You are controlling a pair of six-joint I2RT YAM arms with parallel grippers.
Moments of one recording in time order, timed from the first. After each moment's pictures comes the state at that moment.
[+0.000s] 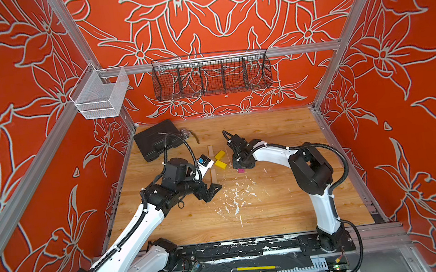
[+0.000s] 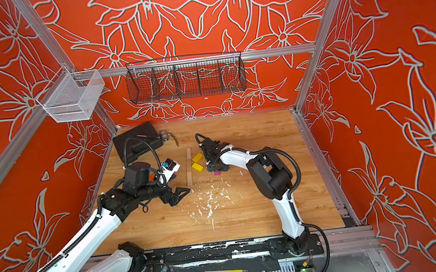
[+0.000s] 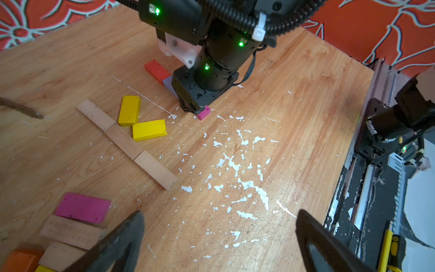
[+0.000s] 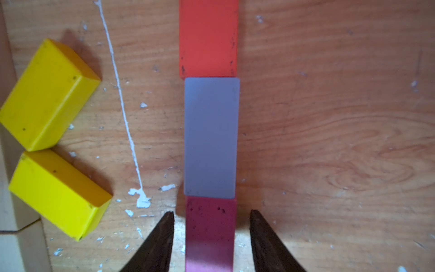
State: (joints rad) left arm -0.40 0.97 0.80 -0.54 0.40 0.15; right arm 0.65 2.07 1.51 -0.64 0.15 0.71
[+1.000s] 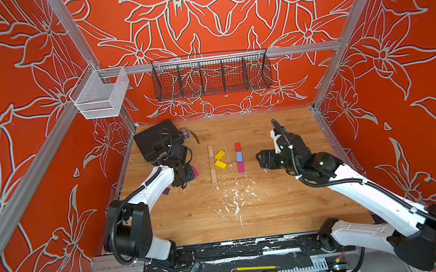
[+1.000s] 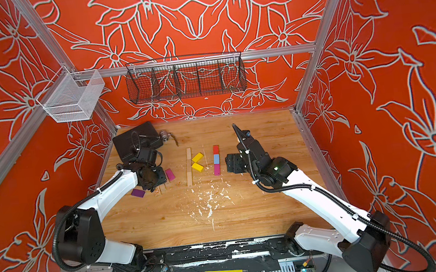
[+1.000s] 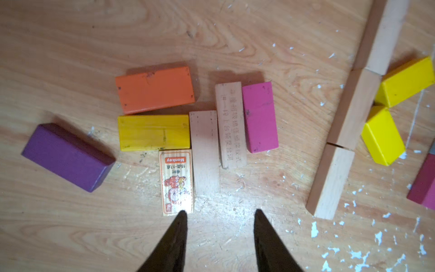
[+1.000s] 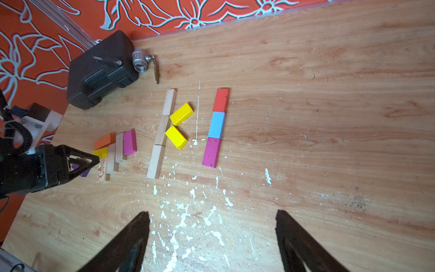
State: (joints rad) left arm -0.19 1.51 1.01 -0.75 -0.06 -0.58; right arm 0.65 1.10 1.04 -0.63 0.18 0.56
